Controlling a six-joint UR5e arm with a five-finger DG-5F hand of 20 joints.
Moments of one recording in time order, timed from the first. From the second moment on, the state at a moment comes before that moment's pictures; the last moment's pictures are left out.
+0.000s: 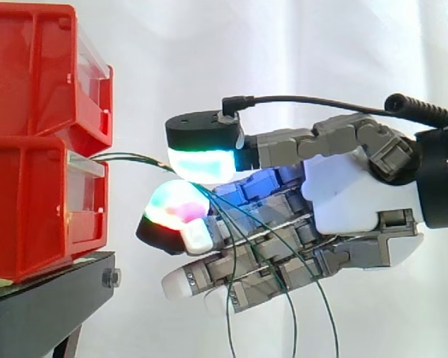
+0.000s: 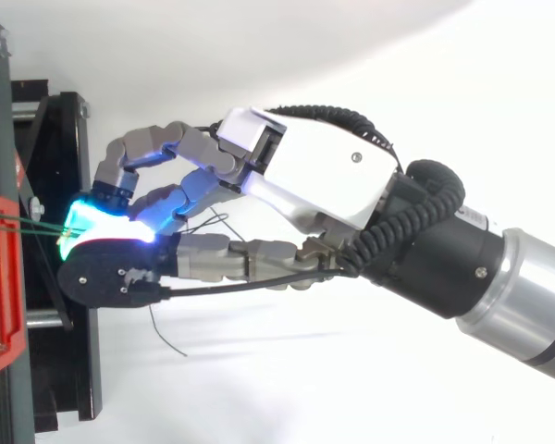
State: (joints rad) arm 0.27 -2.40 -0.93 -3.05 -0.85 -0.02
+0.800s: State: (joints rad) arm 0.25 -2.40 -0.91 -3.08 -0.88 -0.01
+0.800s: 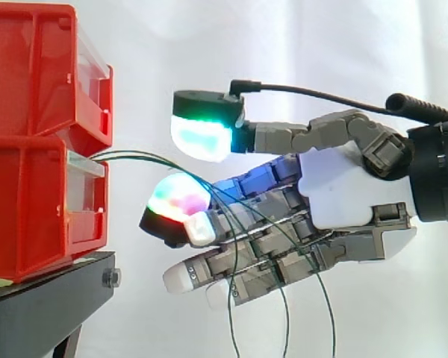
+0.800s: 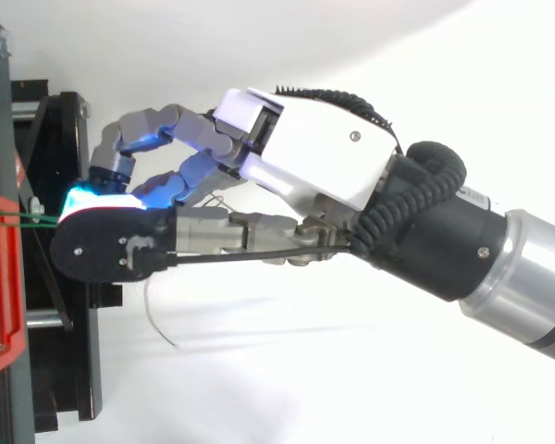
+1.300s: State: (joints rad) arm 0.24 -2.40 -0.86 -3.22 -0.88 0.04
